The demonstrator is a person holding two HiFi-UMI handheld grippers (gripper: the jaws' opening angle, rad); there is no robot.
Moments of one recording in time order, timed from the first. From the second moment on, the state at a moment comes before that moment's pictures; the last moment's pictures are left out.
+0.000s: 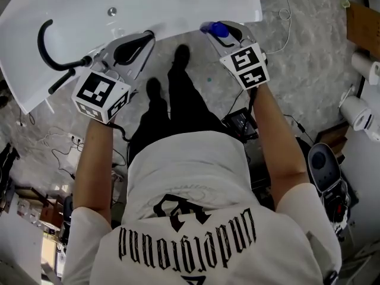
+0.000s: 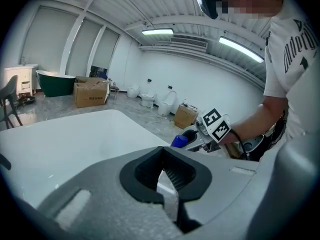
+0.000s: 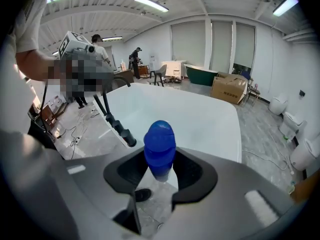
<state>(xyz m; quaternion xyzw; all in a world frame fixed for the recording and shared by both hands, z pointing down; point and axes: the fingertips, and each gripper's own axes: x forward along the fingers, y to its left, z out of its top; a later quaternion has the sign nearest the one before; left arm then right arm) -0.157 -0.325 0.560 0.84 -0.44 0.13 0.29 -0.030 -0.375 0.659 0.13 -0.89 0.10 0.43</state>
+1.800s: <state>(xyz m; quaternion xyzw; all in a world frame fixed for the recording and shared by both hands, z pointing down) -0.134 -0.326 0.617 0.83 -0.41 0.18 0.33 -0.010 -0.400 0.737 0.16 -0.87 0.14 0.45</state>
